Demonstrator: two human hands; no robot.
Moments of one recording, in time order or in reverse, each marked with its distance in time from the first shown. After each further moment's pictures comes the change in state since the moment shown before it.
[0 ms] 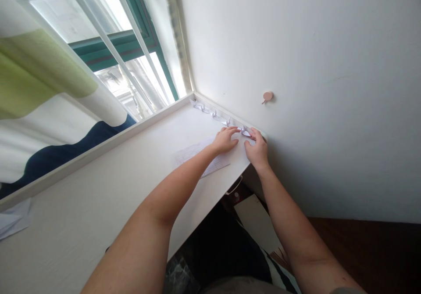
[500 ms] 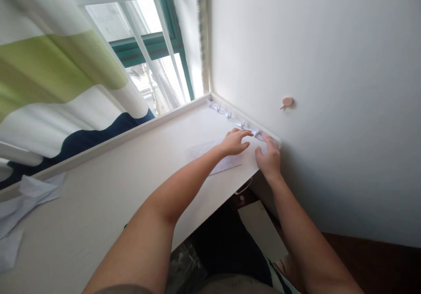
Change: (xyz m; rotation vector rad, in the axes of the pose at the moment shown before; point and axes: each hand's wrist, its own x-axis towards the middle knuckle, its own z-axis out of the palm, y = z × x) left_hand -0.032 0.015 -0.025 -0.016 -0.004 -0.001; right_hand -0.017 -0.008 -0.006 -0.189 -0.021 -0.210
